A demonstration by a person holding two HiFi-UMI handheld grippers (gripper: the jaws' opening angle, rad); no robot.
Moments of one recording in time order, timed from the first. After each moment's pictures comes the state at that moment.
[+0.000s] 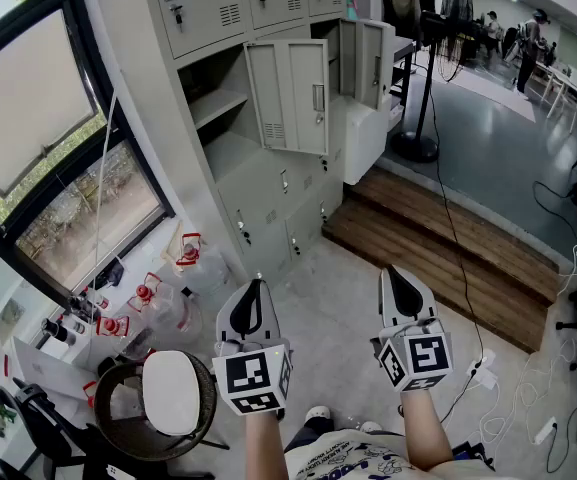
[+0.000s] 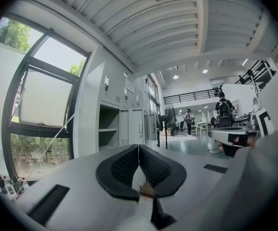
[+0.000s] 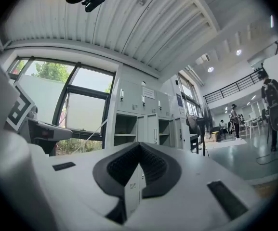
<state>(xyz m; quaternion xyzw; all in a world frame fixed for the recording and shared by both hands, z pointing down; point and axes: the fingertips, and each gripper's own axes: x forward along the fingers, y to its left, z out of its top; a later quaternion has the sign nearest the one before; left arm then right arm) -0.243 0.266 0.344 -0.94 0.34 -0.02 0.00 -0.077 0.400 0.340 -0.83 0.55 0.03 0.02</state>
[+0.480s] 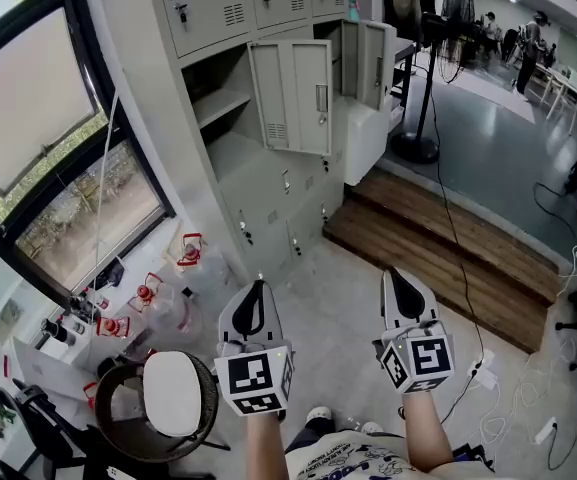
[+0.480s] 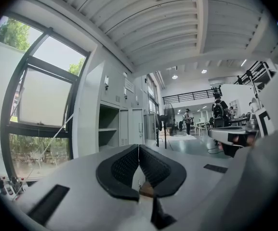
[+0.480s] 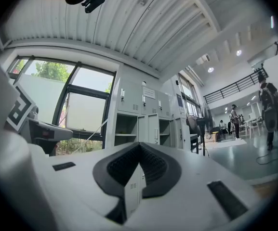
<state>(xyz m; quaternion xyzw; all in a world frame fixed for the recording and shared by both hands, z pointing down) -0.249 0.263 0.346 -0.94 0.33 -0.03 0.00 -0.085 0.397 0.341 -0.83 0.55 0.03 0.02</state>
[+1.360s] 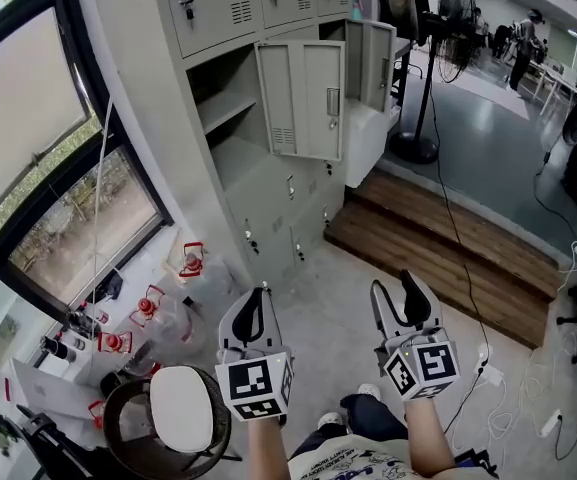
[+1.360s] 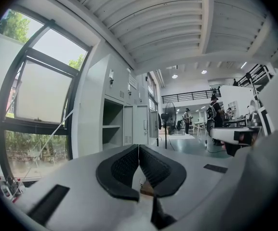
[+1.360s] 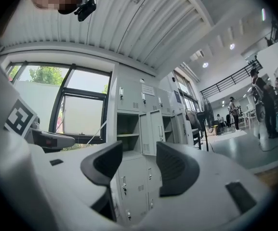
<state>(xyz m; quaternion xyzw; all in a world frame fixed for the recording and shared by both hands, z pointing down) -0.264 0.189 0.364 -0.95 0.32 -0.03 -0.01 -0.104 0.337 0.354 -0.83 0.55 0.01 0.06</state>
